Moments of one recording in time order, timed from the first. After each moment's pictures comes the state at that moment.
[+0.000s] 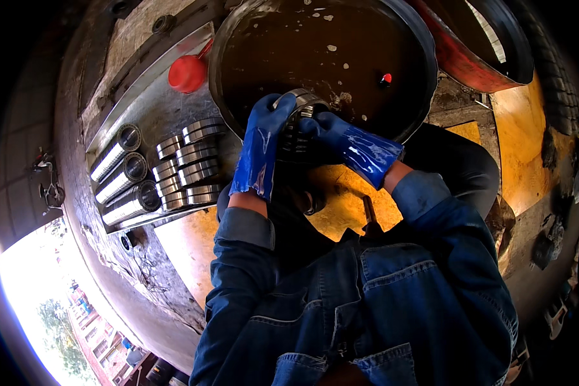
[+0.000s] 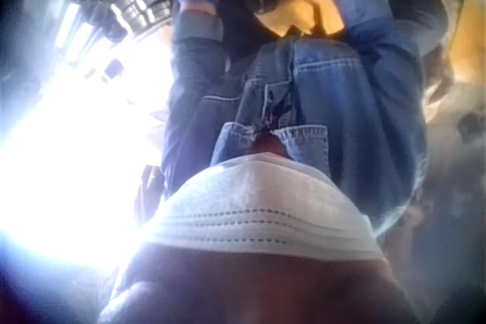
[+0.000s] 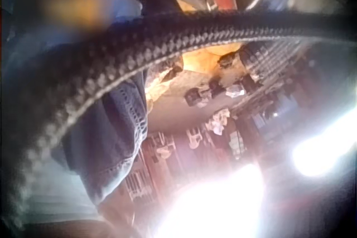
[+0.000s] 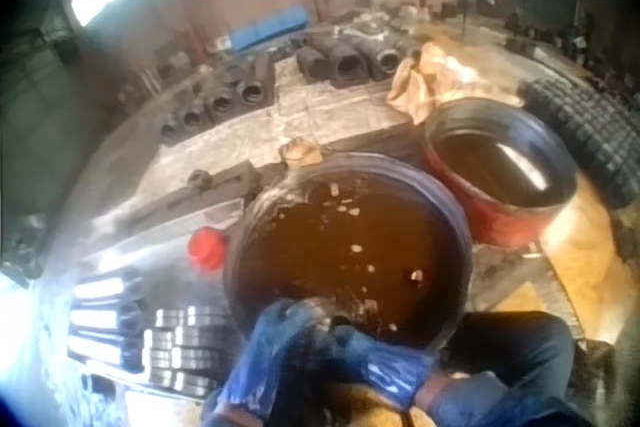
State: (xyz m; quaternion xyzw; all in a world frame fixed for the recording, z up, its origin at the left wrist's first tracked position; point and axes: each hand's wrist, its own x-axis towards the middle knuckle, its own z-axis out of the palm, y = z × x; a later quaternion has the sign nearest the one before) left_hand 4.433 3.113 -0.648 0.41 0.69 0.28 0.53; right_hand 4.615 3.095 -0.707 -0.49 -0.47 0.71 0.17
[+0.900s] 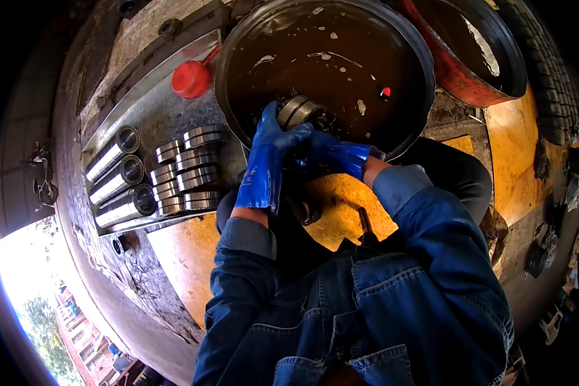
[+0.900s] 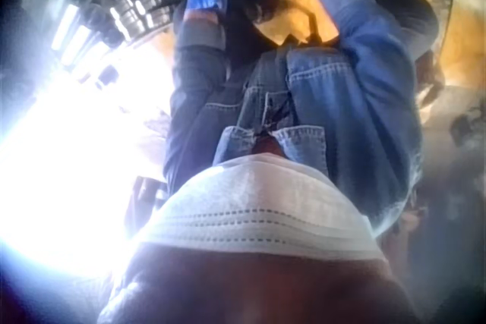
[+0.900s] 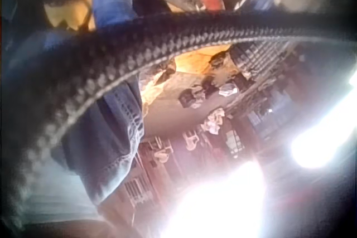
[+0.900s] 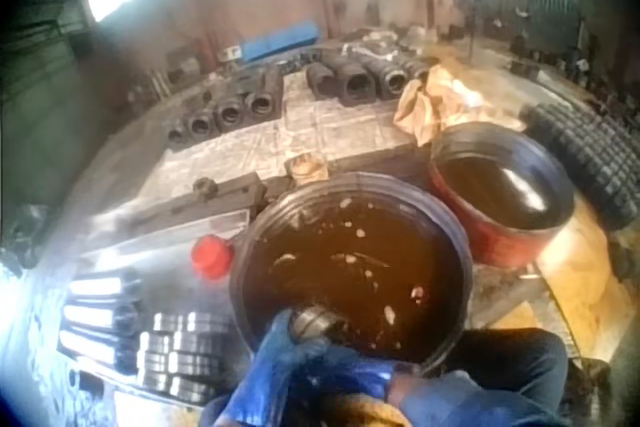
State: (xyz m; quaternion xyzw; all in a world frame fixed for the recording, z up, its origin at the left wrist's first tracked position) left_hand 4.412 3.102 -0.662 0.49 0.72 0.18 0.45; right_hand 4.579 3.101 -0.713 -0.30 -0.76 0.56 0.15
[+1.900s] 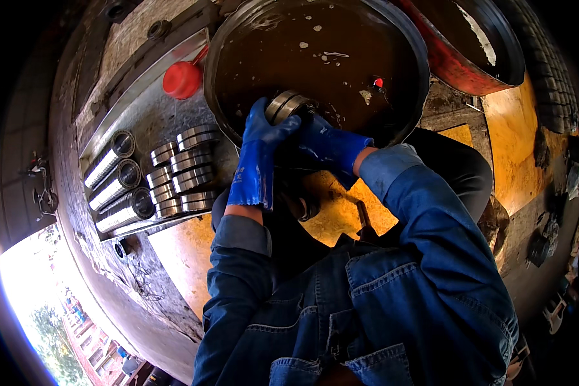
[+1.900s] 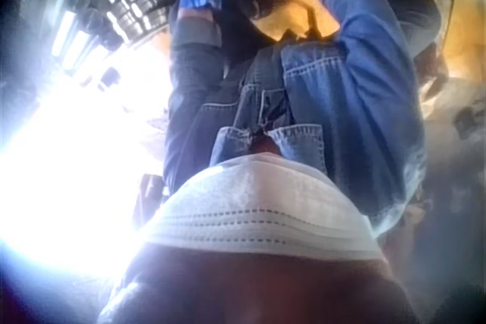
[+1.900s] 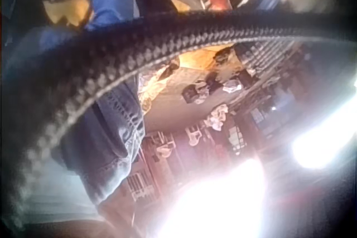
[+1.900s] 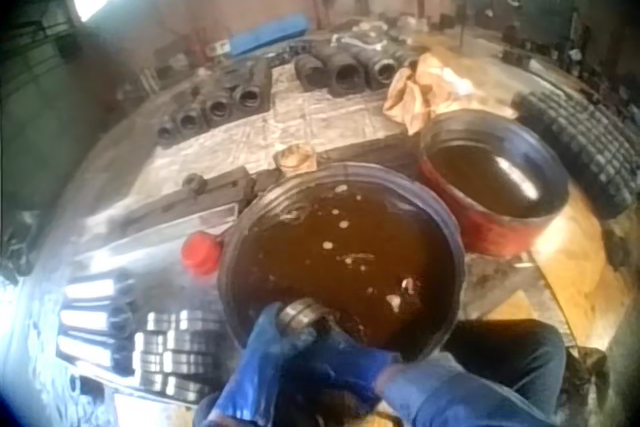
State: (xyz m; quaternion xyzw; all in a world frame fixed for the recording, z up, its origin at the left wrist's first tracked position) left_hand 4.420 3.114 -0.669 0.49 0.71 0.22 0.45; right_hand 4.585 3.110 -0.702 -0.45 -0.60 0.64 0.15
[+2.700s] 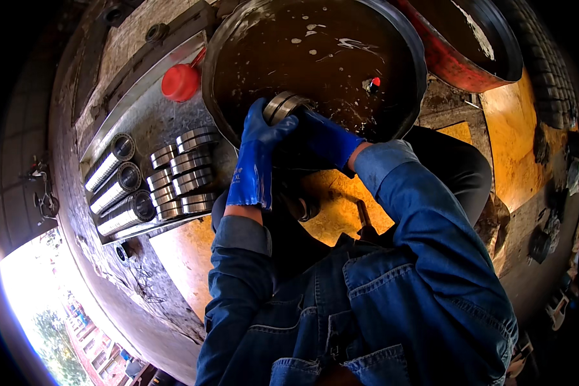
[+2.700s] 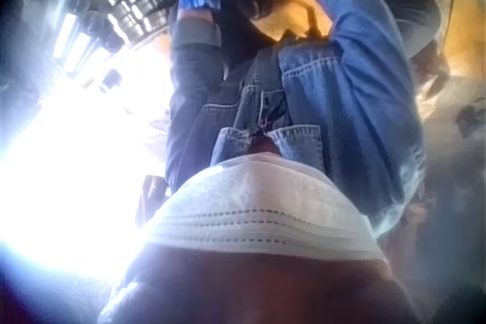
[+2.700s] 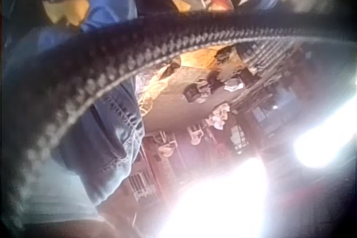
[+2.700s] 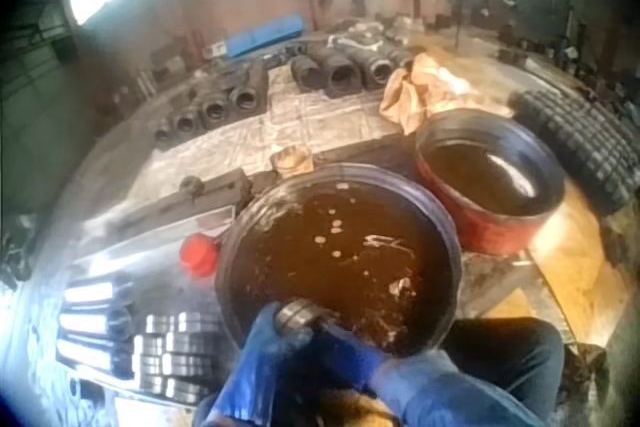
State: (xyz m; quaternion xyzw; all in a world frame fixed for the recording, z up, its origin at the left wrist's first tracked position) left_hand 4.411 3.115 -0.683 0.51 0.70 0.24 0.44; right_hand 4.603 3.111 -0.691 -0.36 -0.75 0.53 0.17
